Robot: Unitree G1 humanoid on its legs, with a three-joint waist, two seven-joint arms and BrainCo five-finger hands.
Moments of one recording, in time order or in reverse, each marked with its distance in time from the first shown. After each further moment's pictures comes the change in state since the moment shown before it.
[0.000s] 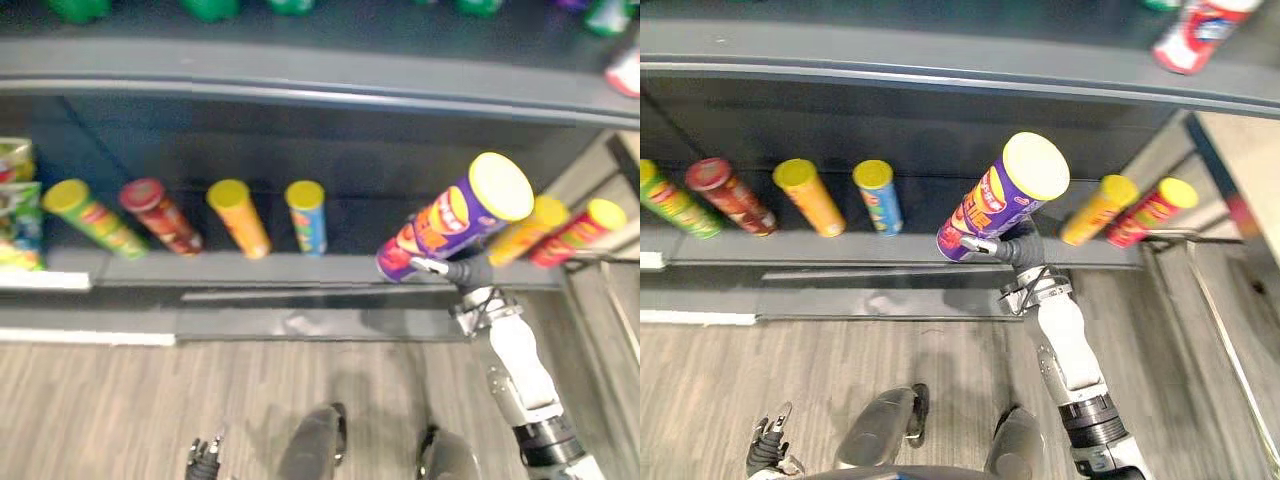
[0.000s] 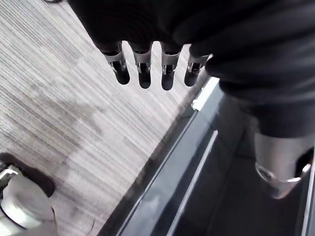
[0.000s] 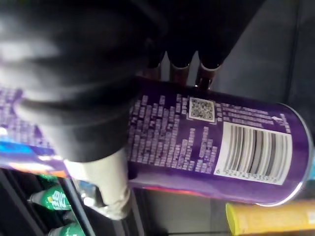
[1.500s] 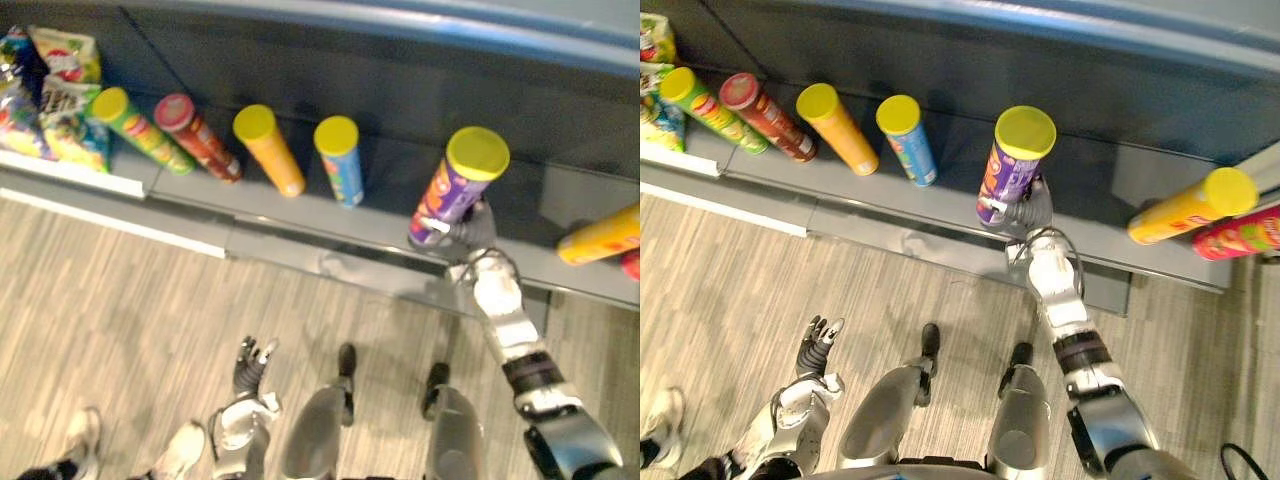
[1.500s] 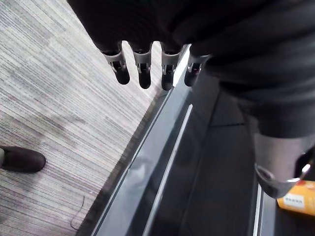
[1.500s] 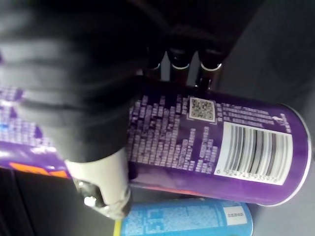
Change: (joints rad) left arm -0.240 0.025 -0.270 -0.139 0.097 -0.055 0.070; right arm -0.397 -0.046 -0.017 0.580 -0.237 -0.102 -0.313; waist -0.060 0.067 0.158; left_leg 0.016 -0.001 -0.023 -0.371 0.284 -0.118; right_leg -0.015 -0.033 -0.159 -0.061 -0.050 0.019
